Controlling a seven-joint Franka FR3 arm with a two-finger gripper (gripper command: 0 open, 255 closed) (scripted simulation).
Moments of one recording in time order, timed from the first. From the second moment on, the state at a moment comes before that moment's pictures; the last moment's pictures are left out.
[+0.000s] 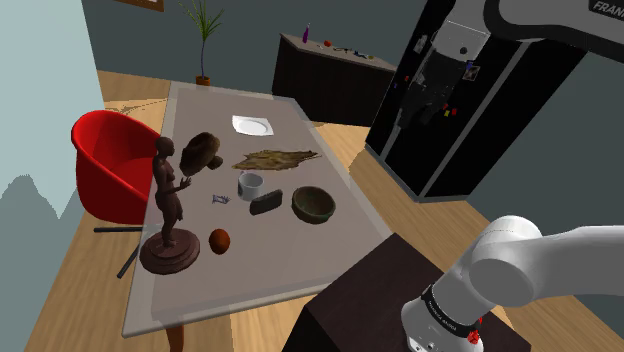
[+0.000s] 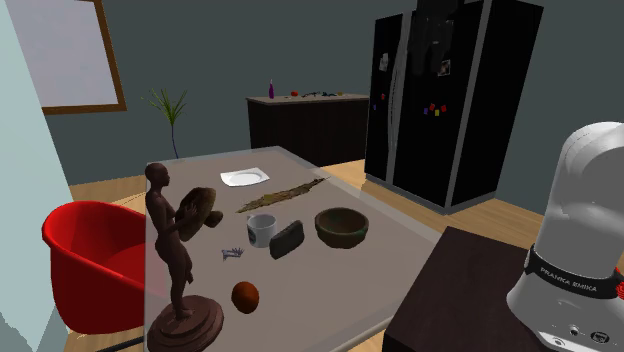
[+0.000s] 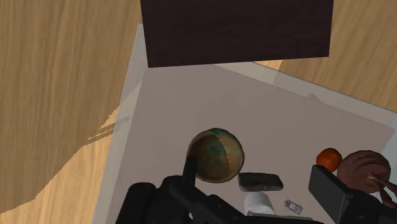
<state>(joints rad) 0.02 -0.76 -0.01 -2.26 -0.07 1.53 0.13</state>
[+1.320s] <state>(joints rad) -0.08 -0.33 0.30 -2.36 0.01 2.02 0.87</state>
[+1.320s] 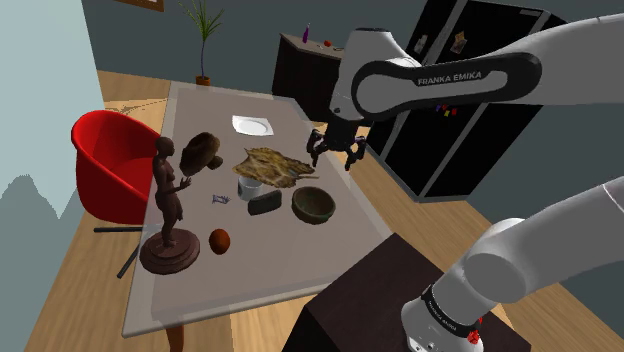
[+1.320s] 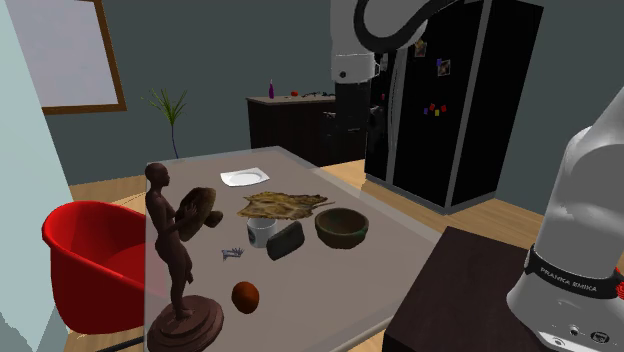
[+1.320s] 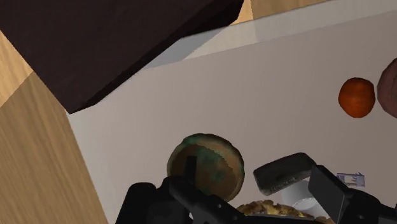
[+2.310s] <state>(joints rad) -0.09 0.28 0.34 -2.07 -0.21 2.26 1.51</state>
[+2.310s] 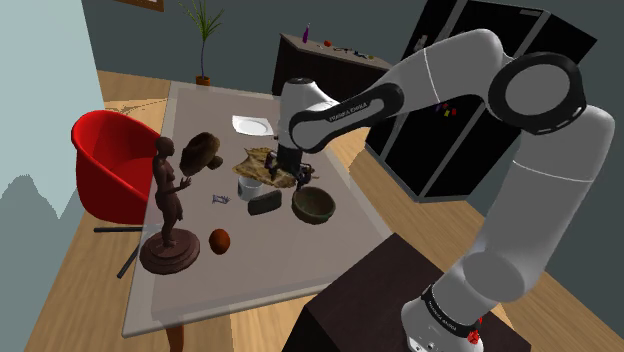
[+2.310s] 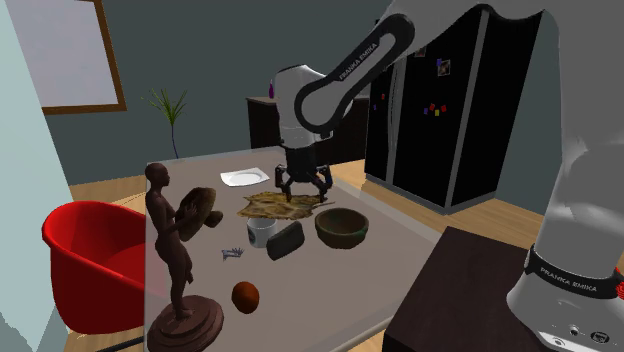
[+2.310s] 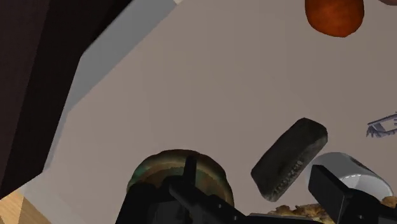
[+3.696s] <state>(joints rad) -0.01 0.87 0.17 -1.58 -0.26 2.33 1.86</state>
